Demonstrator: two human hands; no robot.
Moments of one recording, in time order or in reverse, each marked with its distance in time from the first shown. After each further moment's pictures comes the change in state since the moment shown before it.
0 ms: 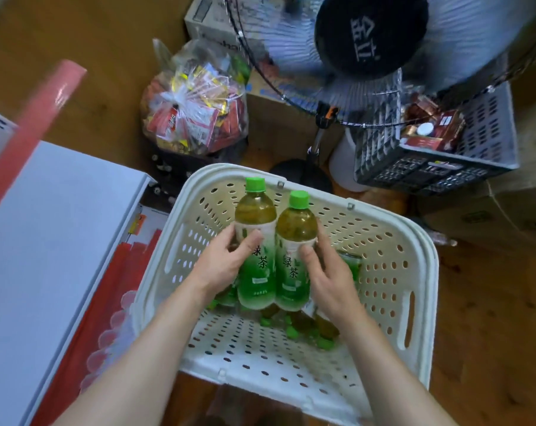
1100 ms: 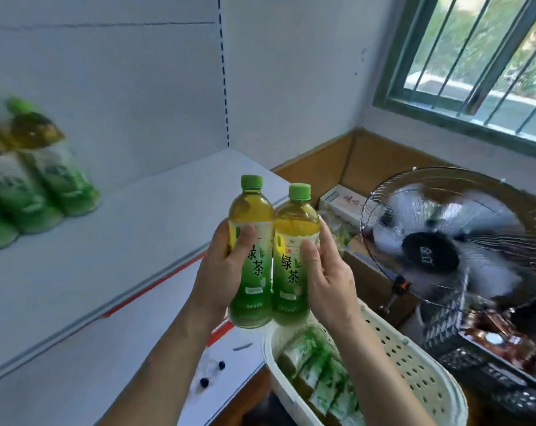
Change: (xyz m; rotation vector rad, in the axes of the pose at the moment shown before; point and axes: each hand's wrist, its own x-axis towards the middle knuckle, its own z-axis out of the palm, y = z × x) left_hand -0.314 0.168 -0.084 -0.350 0.699 0.639; right_hand -0.152 -0.308 0.040 0.033 -0.136 -0.752
